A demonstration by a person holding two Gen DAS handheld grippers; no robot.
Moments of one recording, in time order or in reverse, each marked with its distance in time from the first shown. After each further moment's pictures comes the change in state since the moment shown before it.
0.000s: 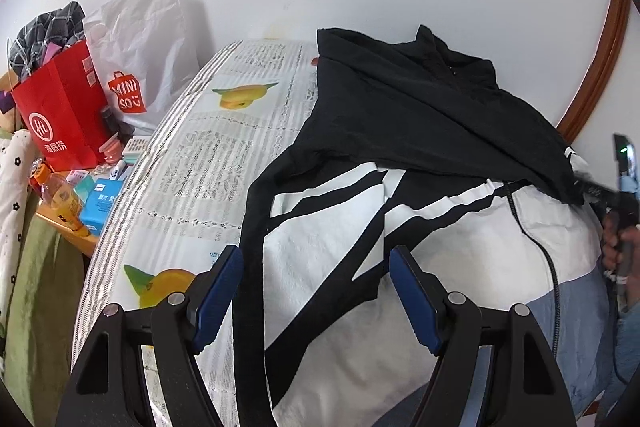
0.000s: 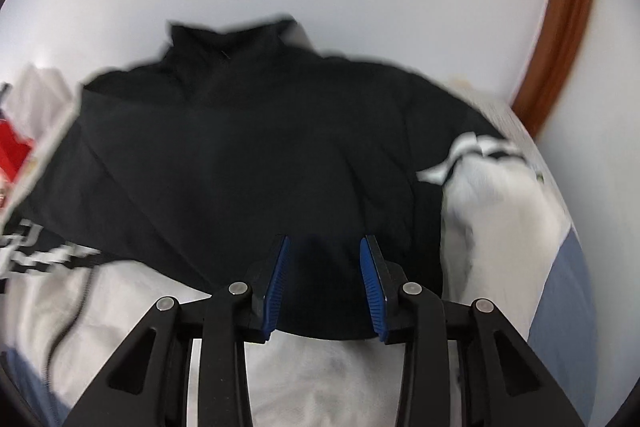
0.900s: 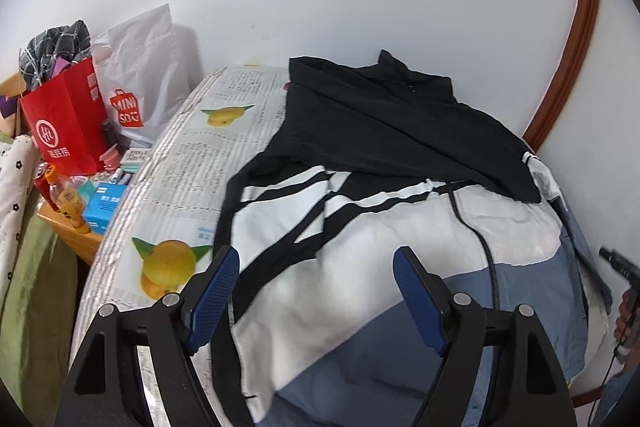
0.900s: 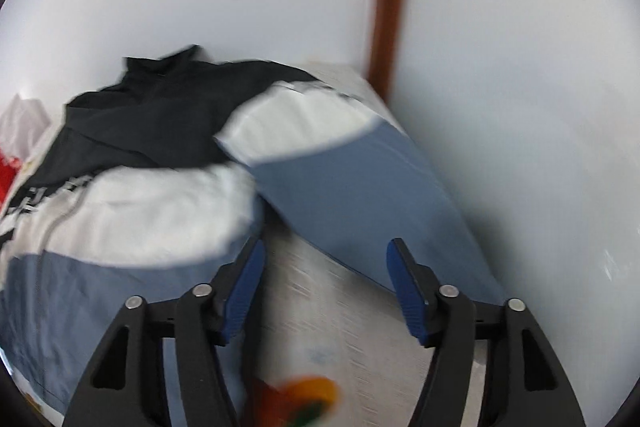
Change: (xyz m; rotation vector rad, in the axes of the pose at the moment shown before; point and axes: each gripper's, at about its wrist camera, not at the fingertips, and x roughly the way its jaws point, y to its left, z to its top) left arm -0.064 -0.027 -0.023 0.007 -0.072 -0.072; right arm -0.164 -0.119 -0.151 0.172 -0.091 -0.159
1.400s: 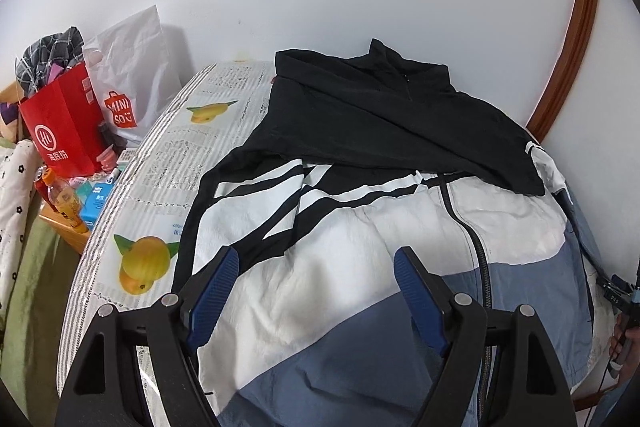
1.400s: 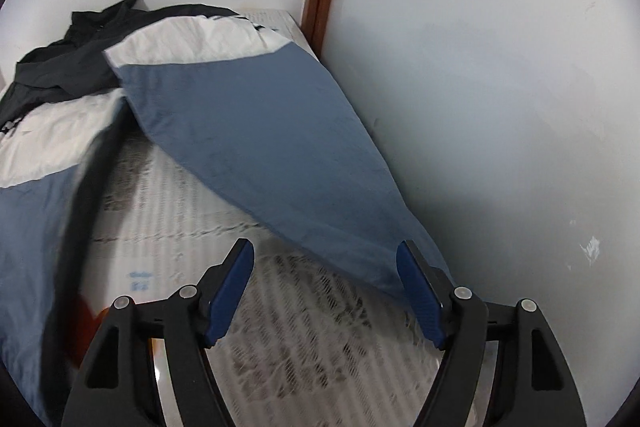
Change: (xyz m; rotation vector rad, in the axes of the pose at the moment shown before) left arm 0.010 -0.033 0.000 0.019 0.020 0.050; right arm 0.050 -0.075 -0.053 -0.029 0.095 -0.148
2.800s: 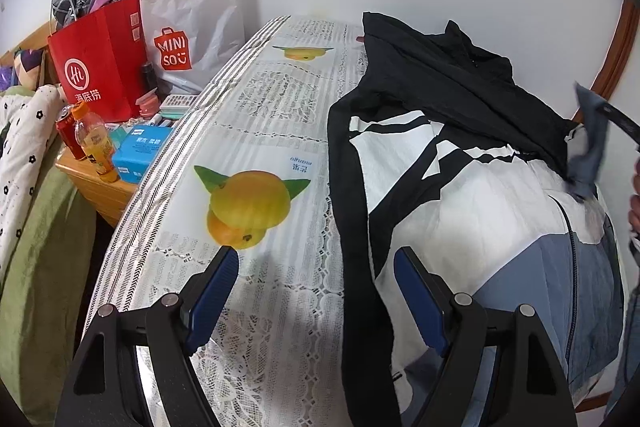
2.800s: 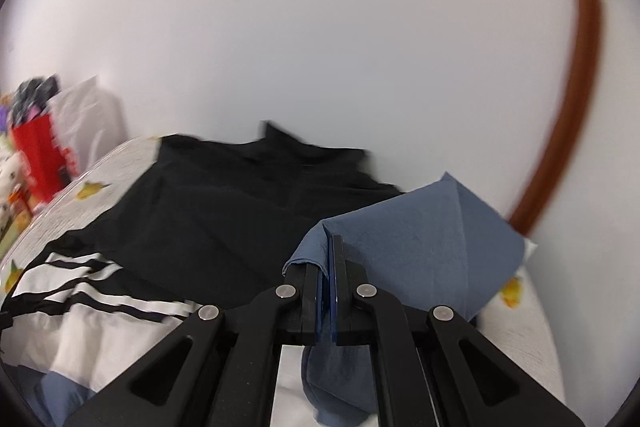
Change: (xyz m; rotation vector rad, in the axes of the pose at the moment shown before) left arm 0.026 0.114 -0.039 -0.098 0.066 0.042; right arm -0.112 0.315 0.163 -0.286 -0.411 0.327
